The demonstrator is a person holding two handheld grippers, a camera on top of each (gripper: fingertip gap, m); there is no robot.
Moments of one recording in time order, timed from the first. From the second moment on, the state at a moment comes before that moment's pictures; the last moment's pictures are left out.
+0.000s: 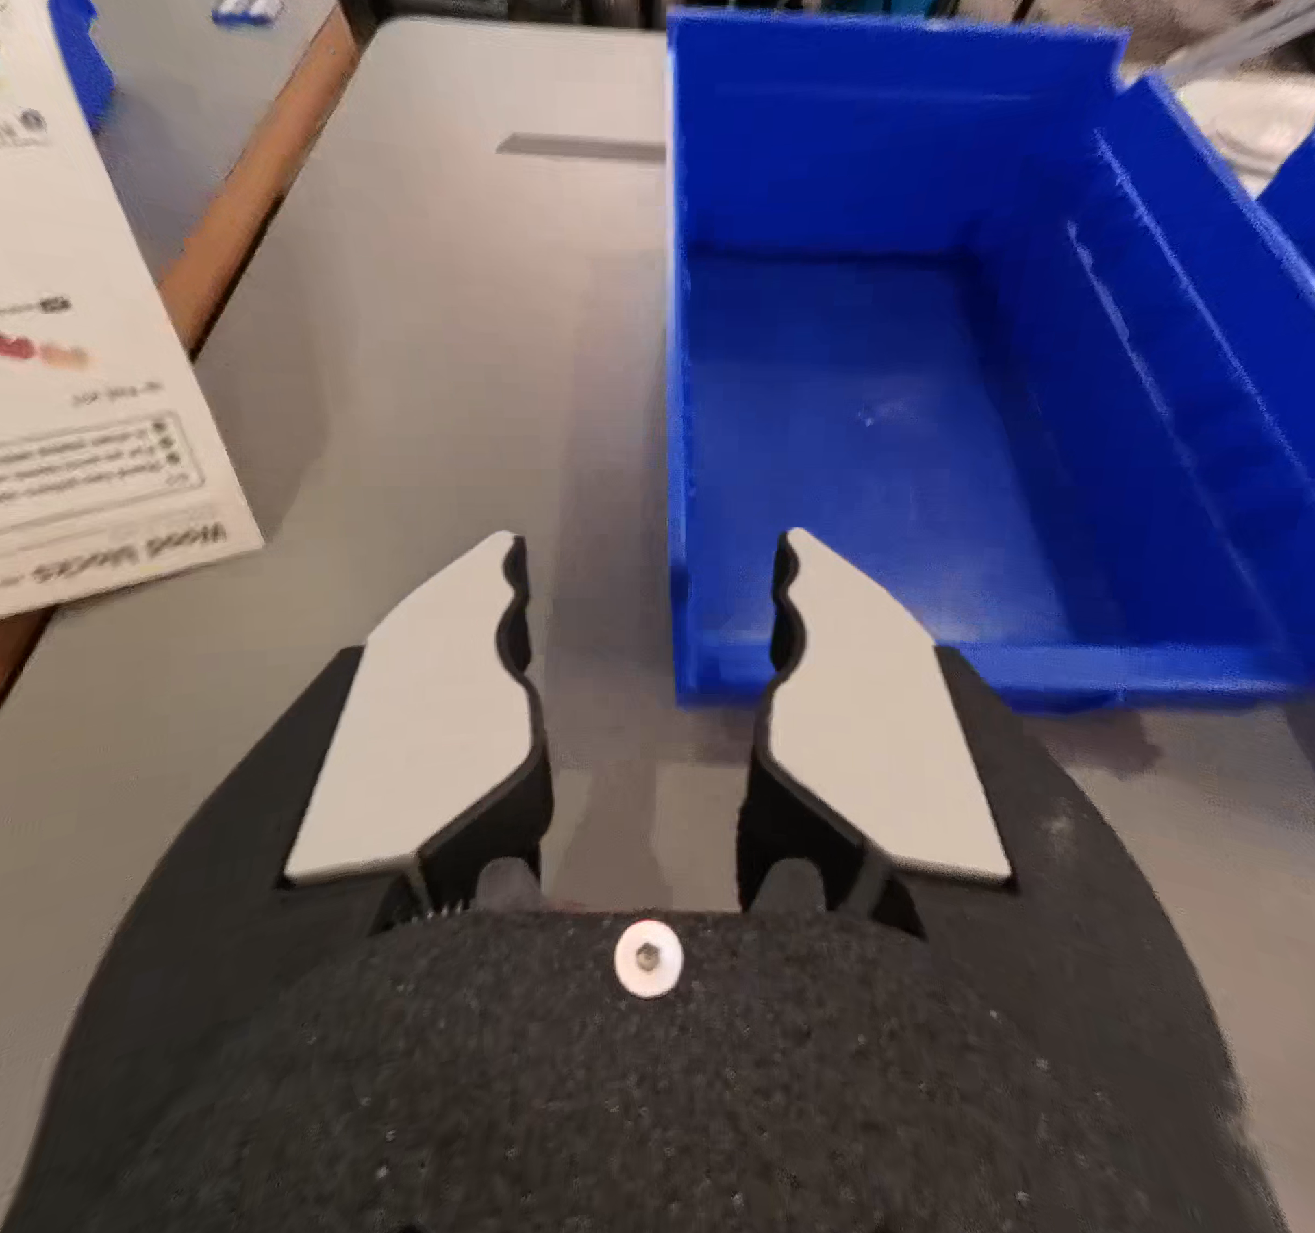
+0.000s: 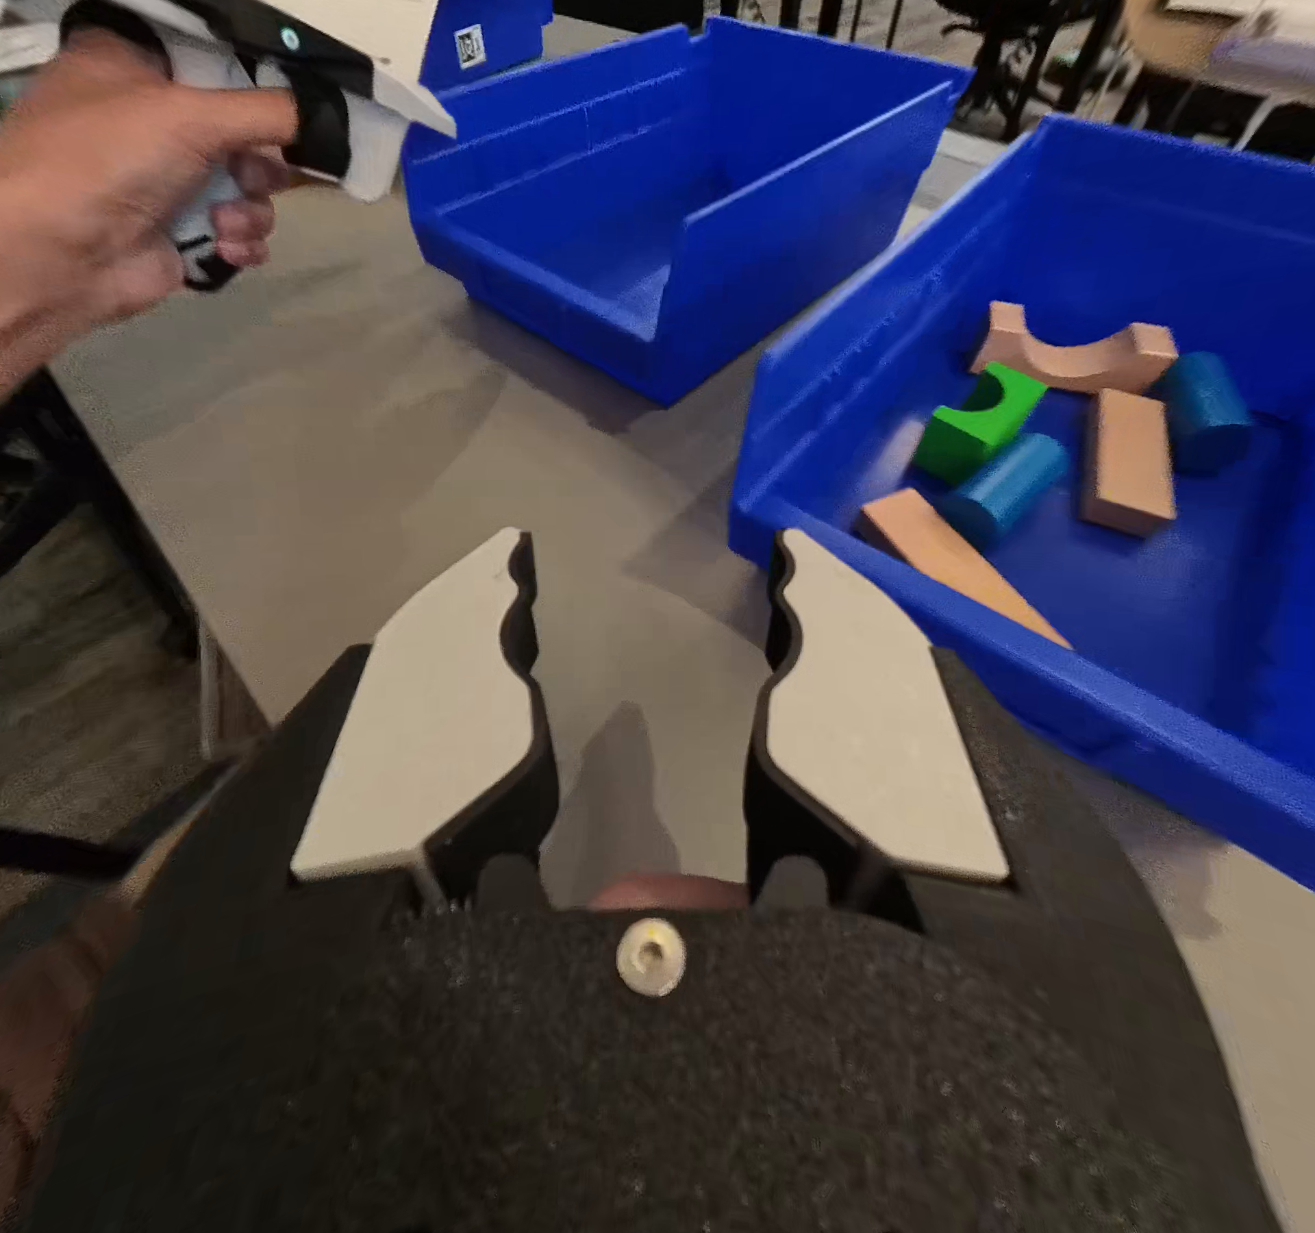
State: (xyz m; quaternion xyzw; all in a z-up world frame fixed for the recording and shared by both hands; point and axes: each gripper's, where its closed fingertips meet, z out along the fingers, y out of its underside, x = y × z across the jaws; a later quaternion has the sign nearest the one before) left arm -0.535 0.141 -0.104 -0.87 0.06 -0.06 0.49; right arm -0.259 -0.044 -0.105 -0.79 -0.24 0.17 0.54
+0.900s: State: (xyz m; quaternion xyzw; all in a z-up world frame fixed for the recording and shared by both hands) left arm -0.393 0.006 0.046 -0.75 0.03 -0.09 0.65; right arm -0.213 0.009 0.055 -0.75 -0.13 0.00 0.65
